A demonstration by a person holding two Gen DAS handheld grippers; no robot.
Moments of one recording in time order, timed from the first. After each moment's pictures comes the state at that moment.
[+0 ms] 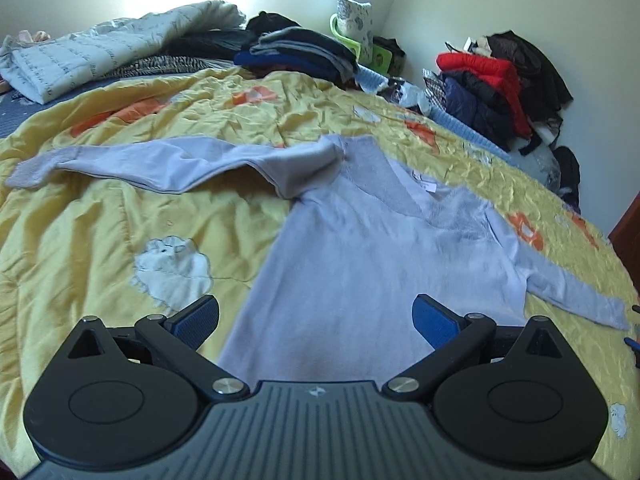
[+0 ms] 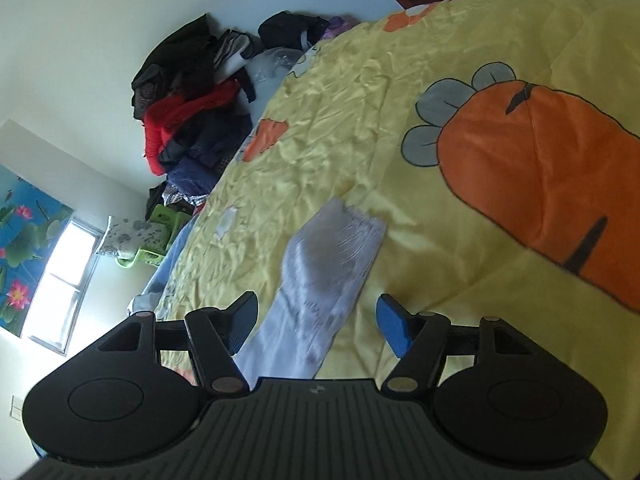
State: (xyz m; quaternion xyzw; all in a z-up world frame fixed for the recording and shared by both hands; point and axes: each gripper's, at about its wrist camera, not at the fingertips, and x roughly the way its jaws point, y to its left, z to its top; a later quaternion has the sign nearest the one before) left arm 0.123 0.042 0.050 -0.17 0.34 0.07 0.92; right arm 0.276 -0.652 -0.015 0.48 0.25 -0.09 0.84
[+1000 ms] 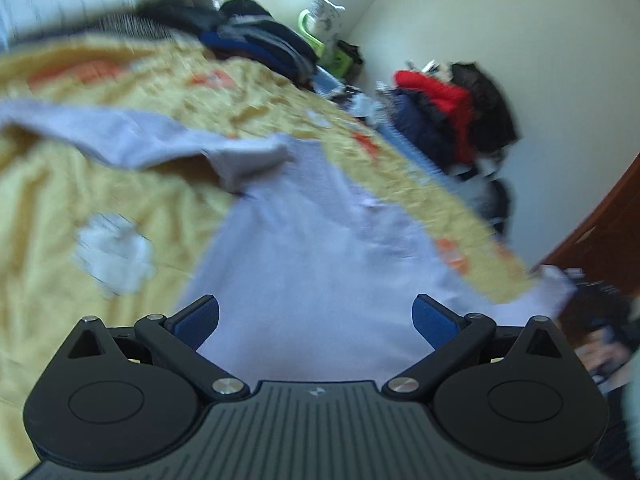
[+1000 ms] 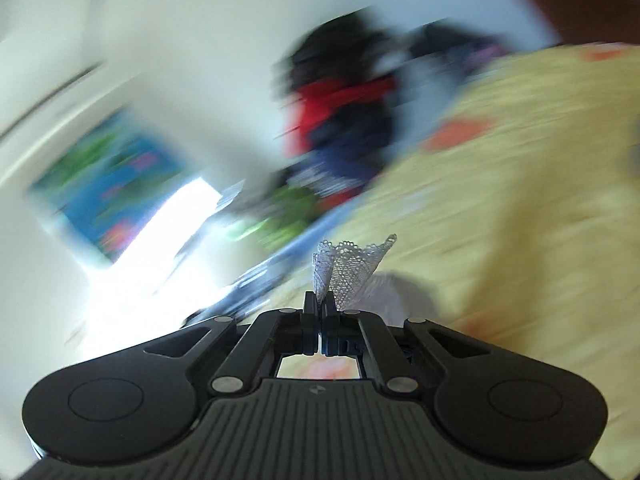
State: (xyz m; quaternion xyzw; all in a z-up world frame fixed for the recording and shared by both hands) left arm 0.116 0.074 0.053 -0.33 0.31 -0.06 0.89; right arm 0.277 -0.513 0.084 0.41 0.16 0.14 0.89
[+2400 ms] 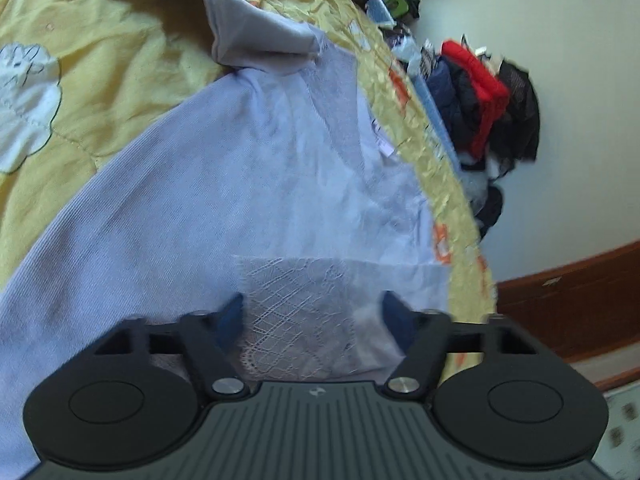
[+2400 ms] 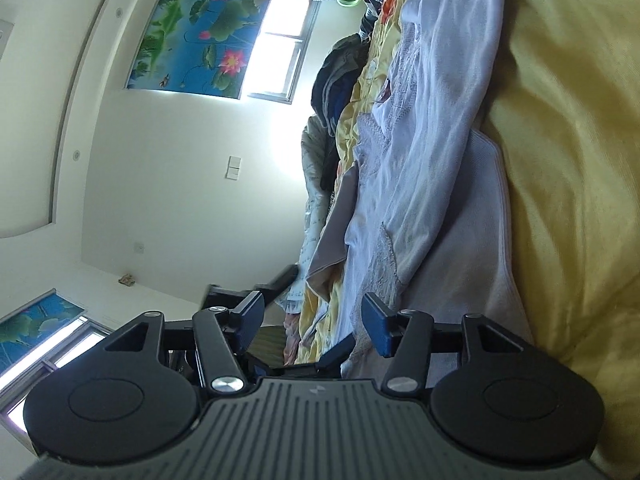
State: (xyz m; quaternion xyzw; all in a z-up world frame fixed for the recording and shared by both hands) left arm 0.204 0.048 -0.010 -0.45 0.42 -0.05 0.79; right arm 0.216 -0.315 -0.070 0.52 0.34 0.41 0.66
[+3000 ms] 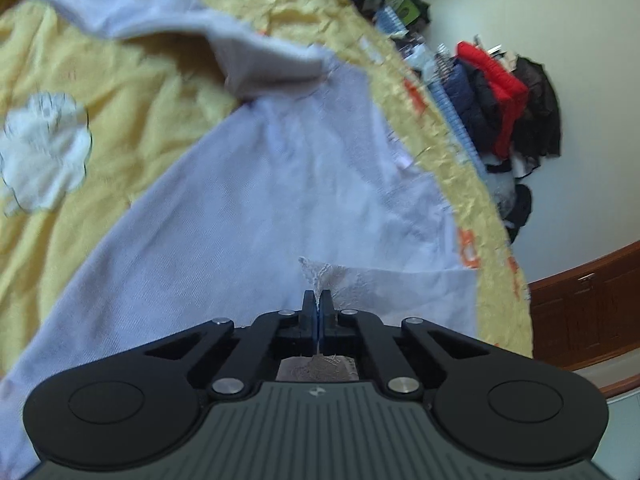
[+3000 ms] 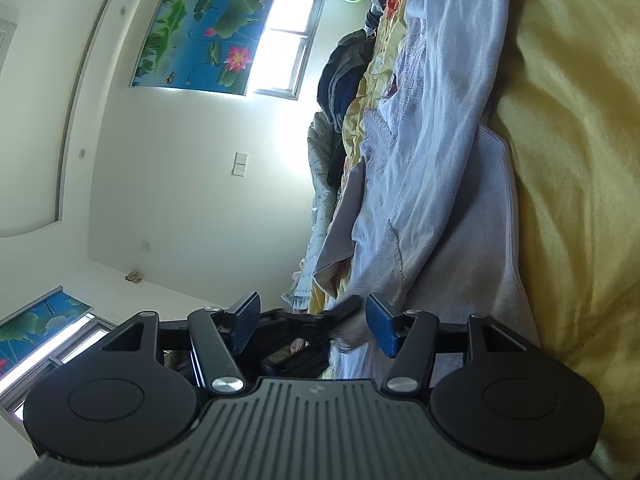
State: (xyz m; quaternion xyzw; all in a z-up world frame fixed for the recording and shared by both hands) left arm 0.182 0.057 0.017 -0.41 0.40 -0.01 0.82; right arm 0.219 -0.316 -0.073 0.52 0.34 0.42 0.66
